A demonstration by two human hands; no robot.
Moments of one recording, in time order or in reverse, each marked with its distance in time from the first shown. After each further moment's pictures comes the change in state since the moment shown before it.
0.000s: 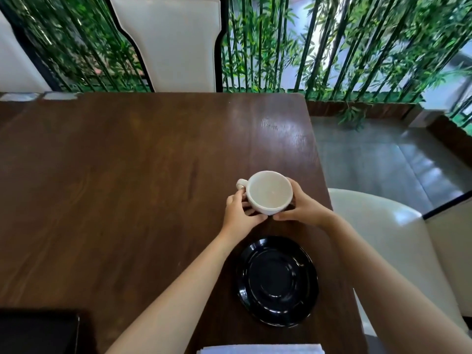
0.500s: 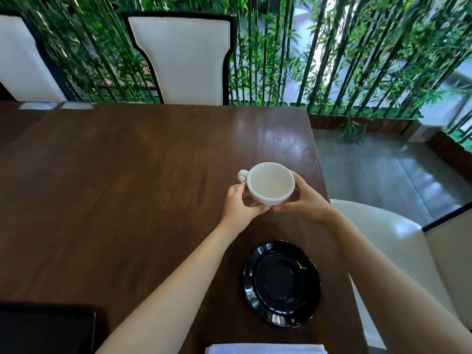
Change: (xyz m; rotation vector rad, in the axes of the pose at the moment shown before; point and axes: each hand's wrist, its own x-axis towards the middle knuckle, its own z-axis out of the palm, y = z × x) left_hand -0.011 0.047 -0.030 -0.009 0.030 0.105; right_hand -0.007 -0.049 -0.002 0.064 0.081 -0.159
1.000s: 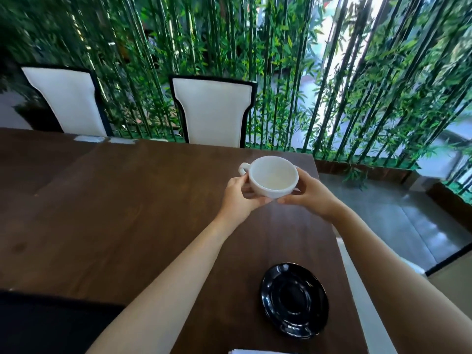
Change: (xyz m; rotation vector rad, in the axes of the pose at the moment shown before) left_hand -0.031 0.102 -0.089 0.068 0.103 0.218; right_hand -0.012 -0.145 0.015 -0.109 0.018 -0.170
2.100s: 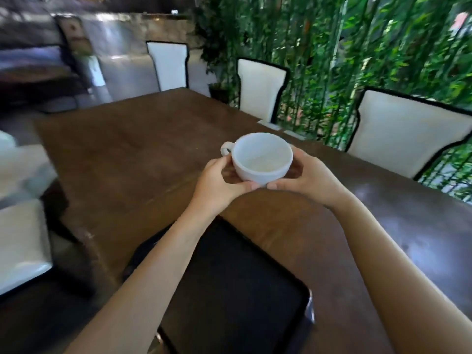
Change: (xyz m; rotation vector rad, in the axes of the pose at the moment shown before) left_hand -0.231 -0.023 -0.394 0.100 0.653 -0.204; right_hand 0.051 -0.235 0.392 -0.136 -0.492 -0.411
